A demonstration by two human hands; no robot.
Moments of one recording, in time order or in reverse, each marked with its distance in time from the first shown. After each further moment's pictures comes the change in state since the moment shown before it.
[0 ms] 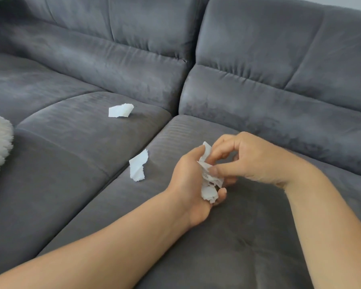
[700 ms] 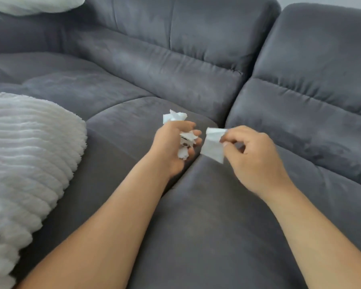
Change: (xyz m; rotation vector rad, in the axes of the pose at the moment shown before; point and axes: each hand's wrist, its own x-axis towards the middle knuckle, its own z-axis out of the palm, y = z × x) left_hand 0.010 0.134 -0.110 0.038 0.267 0.393; right_hand 0.099 -0.042 0.082 -0.209 0.571 -0.180
